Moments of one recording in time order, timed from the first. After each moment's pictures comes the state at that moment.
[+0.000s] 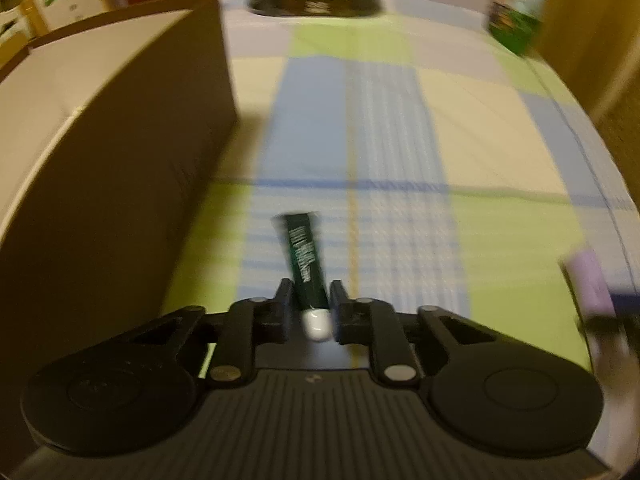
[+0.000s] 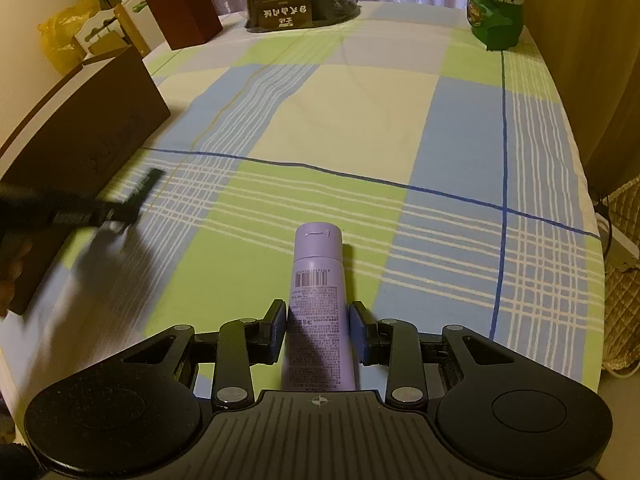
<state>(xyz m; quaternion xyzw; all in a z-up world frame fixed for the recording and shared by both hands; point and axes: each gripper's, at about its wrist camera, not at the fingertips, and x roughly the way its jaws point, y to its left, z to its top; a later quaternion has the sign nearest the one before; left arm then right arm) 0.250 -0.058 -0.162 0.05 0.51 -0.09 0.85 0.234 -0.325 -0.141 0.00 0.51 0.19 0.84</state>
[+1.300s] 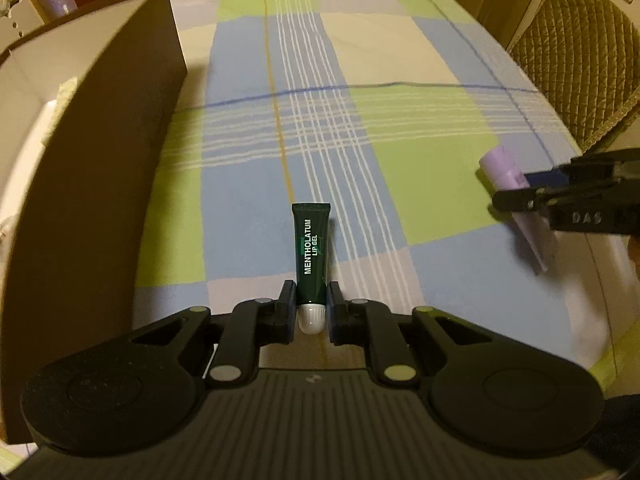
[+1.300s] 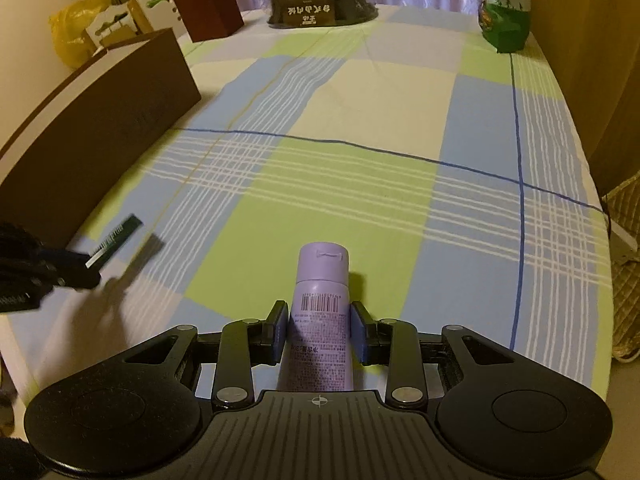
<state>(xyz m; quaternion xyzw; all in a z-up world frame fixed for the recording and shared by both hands) 0.166 -0.056 -0.124 0.09 0.53 -0.18 0.82 0.188 -0.299 -0.135 -0.02 0.50 0.19 0.84</state>
